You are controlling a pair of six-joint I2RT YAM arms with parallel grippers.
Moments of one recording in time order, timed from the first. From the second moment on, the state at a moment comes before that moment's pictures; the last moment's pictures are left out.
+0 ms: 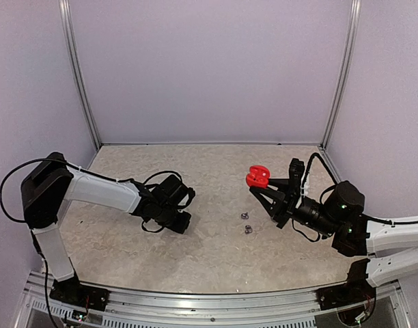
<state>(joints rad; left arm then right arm) -0.85 1.84 1.03 -0.24 -0.09 -0.34 1.02 0.99 0.42 0.77 -0.03 -0.05</state>
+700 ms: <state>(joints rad) -1.05 1.72 0.99 -0.67 -0.06 -0.37 1.02 0.97 0.42 0.75 -0.04 -0.05</state>
